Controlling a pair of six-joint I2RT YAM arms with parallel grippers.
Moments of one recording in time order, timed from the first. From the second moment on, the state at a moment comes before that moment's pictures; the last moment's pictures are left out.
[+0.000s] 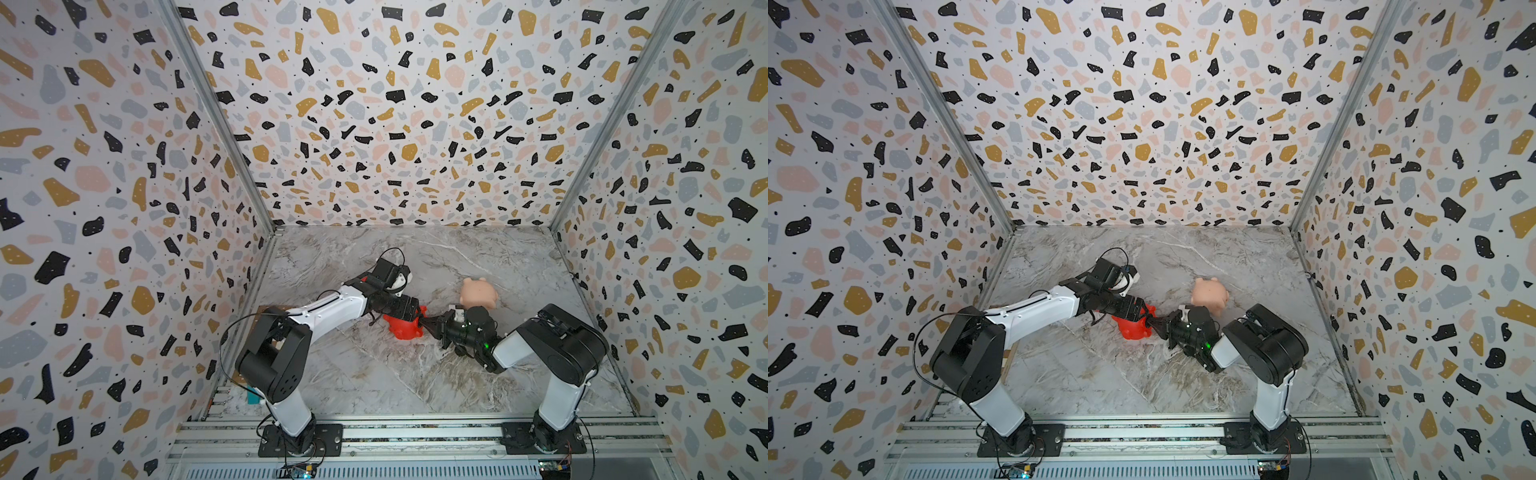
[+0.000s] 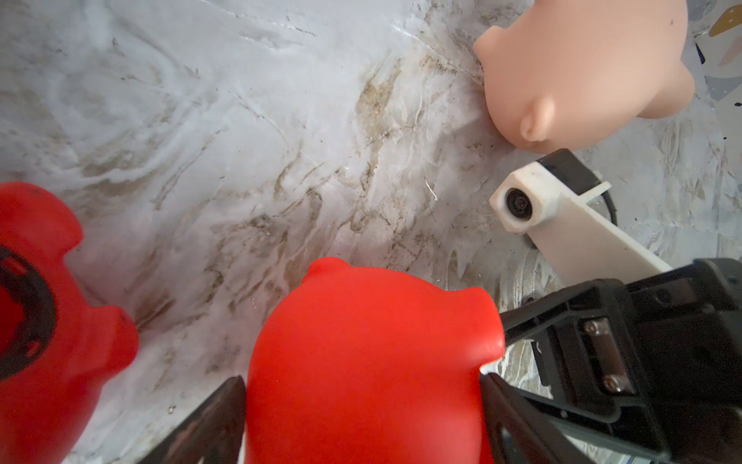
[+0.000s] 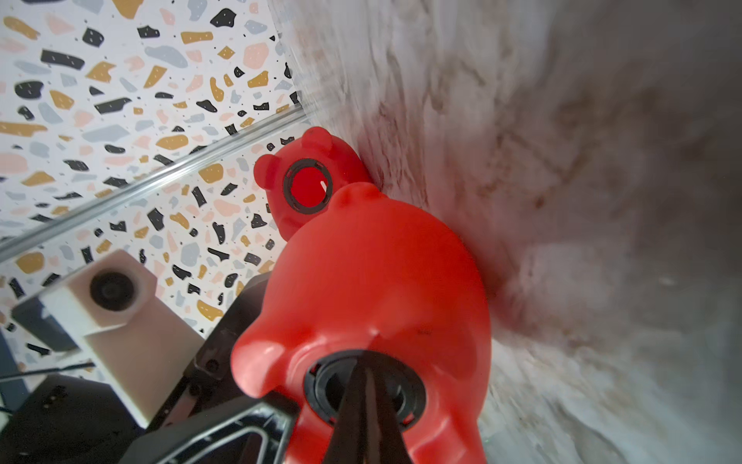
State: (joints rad) left arm -0.59 1.70 1.14 -0.43 0.31 -0.23; right arm 0.63 1.81 0.46 1.07 -0.42 1.71
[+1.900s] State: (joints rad) left arm -0.60 1.75 1.22 -0.52 0.39 -0.21; right arm 0.58 1.64 0.50 0.72 -0.44 0.65
